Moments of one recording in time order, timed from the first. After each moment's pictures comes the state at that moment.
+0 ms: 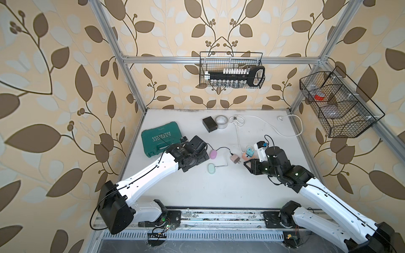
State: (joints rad) left arm -0.69 1.23 1.06 -0.94 -0.17 -1.15; right arm 0.55 0.92 0.72 -0.58 -0.10 0.51
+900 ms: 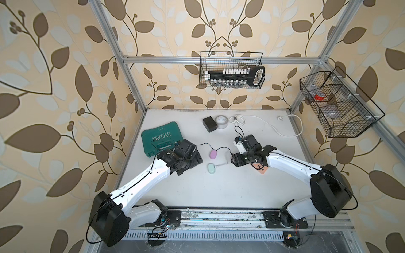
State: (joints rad) left arm -0.56 1.15 0.90 -0.82 -0.03 -1.05; right arm 0.55 1.52 0.94 -0.48 -0.08 0.24
